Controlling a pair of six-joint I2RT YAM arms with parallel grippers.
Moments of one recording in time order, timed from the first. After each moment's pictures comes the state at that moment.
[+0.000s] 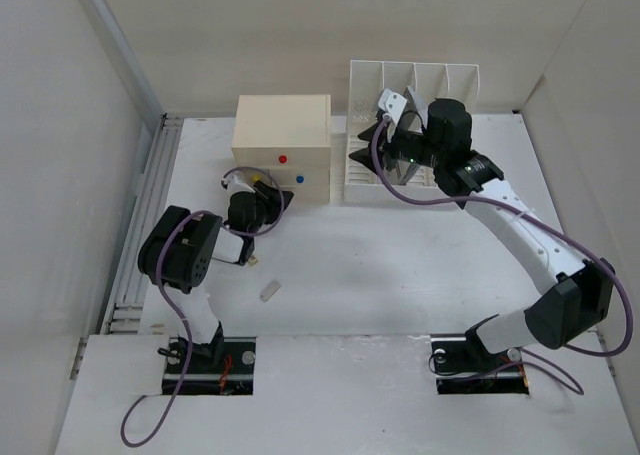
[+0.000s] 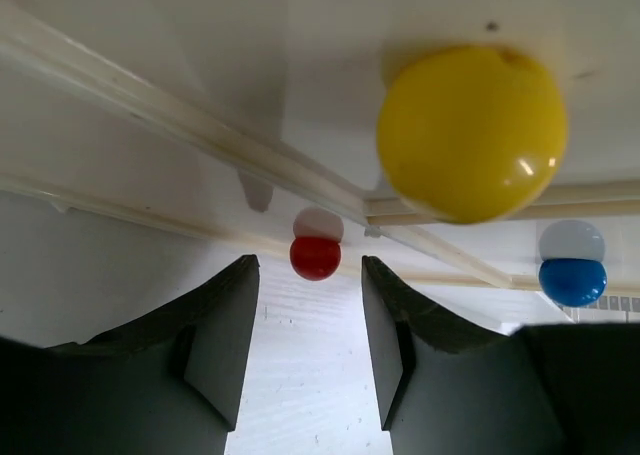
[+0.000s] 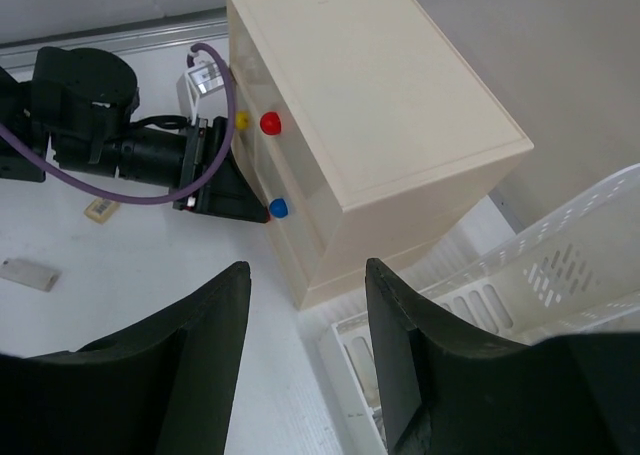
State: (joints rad) left arm -0.28 1.80 0.52 0.94 0.06 -1.01; right arm 0.46 1.42 1.37 -0.15 -0.61 -0.32
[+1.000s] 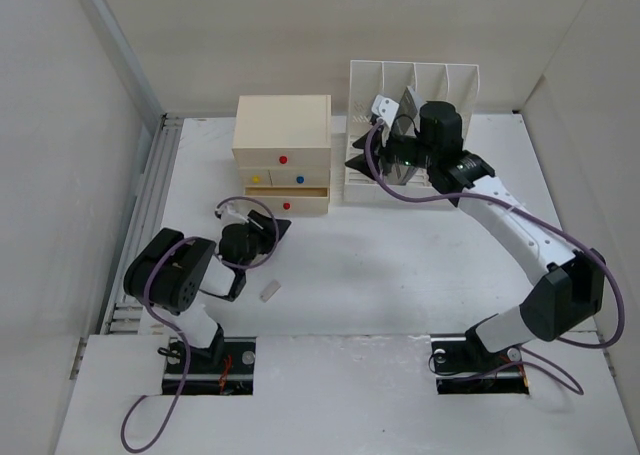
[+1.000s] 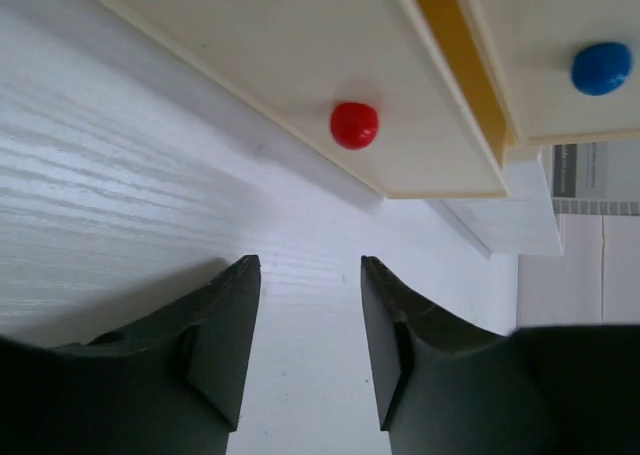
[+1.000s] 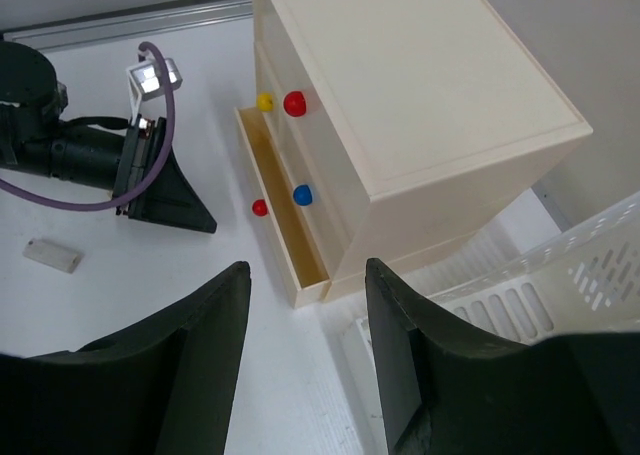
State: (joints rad) left arm -0.32 1.66 0.20 1.10 0.06 -1.08; right arm 0.46 1.46 1.36 -0.15 -0.67 -0.32
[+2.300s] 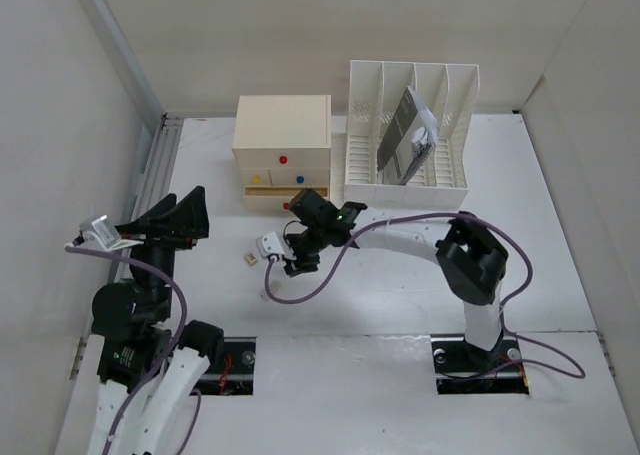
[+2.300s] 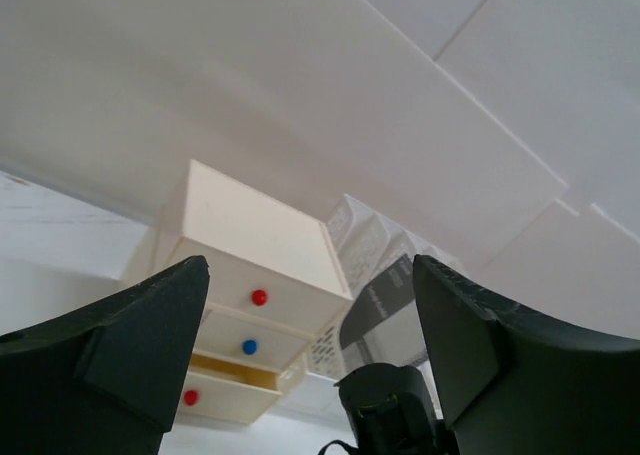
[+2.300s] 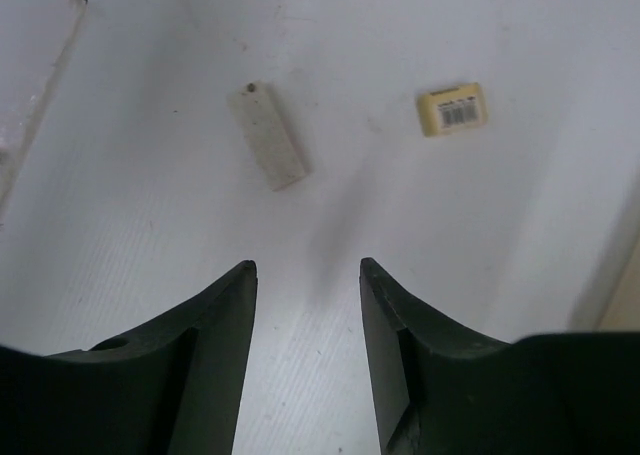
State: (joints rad) left arm -0.33 0.27 0.77 -0.14 -0.27 -0.61; right arm 0.97 1.90 1.41 -0.42 -0.61 -0.86
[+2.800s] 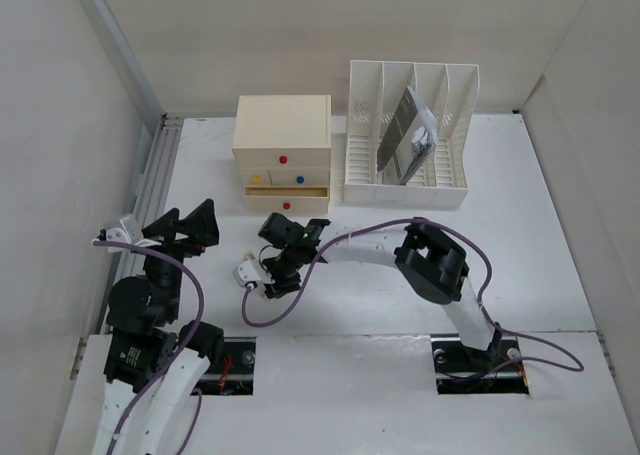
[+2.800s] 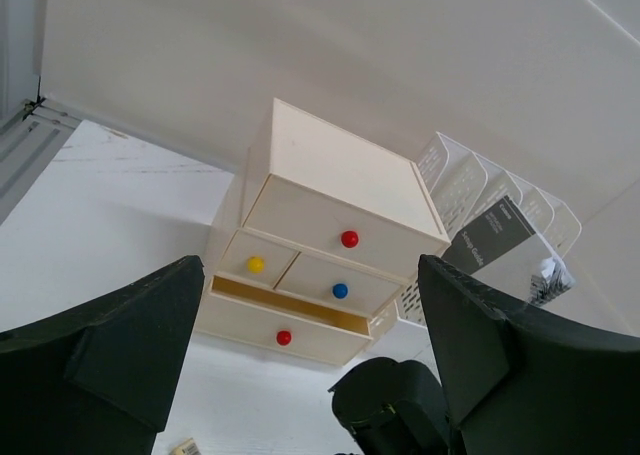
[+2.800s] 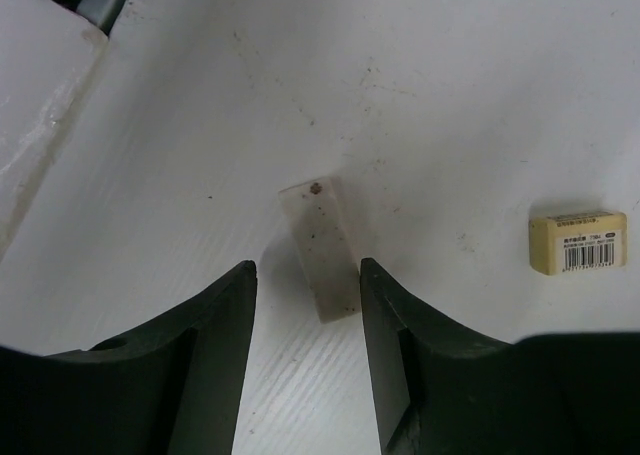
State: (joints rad) left arm -0.33 0.20 0.69 -0.30 -0.32 -0.46; right arm 1.11 2.15 1.60 -0.52 -0.56 -0.91
